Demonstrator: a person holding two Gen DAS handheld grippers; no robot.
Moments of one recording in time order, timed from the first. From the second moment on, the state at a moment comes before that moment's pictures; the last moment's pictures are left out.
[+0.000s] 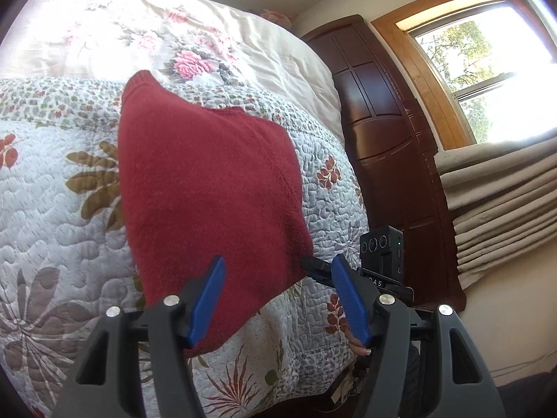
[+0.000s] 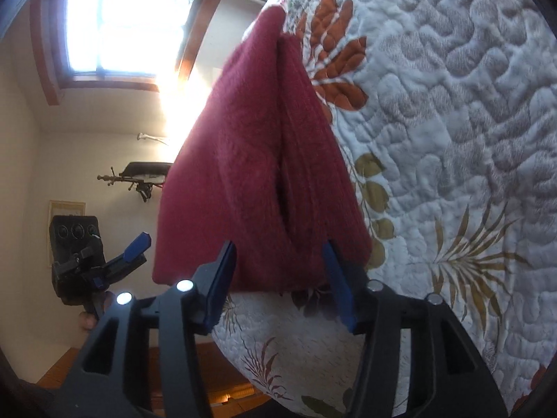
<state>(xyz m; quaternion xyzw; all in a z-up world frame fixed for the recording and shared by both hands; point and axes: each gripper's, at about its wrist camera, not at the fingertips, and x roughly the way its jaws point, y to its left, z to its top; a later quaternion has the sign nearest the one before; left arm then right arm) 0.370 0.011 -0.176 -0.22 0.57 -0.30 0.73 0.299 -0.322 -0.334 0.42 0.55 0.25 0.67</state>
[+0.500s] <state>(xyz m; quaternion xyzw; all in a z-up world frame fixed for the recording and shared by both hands) 0.334 0.014 -0.185 -0.22 0.58 -0.31 0.72 0.292 -0.359 -0.302 0.42 0.53 0.25 0.69</state>
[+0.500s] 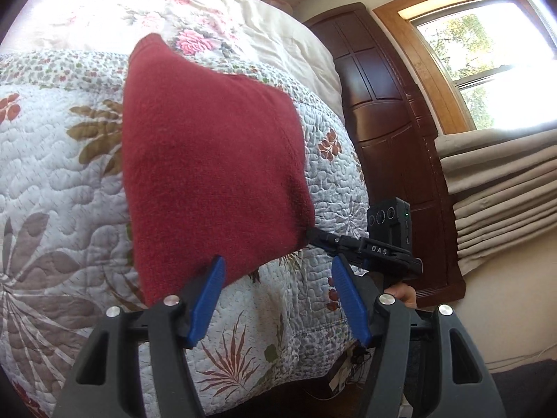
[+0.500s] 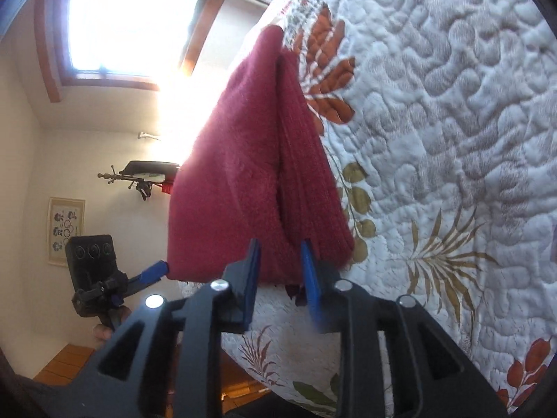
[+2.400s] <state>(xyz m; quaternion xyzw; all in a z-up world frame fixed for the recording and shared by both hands) 0.379 0.091 -0.289 -0.41 0.60 -0.31 0.61 0.514 -0.322 -0.340 0.40 0.61 0.38 0.57</state>
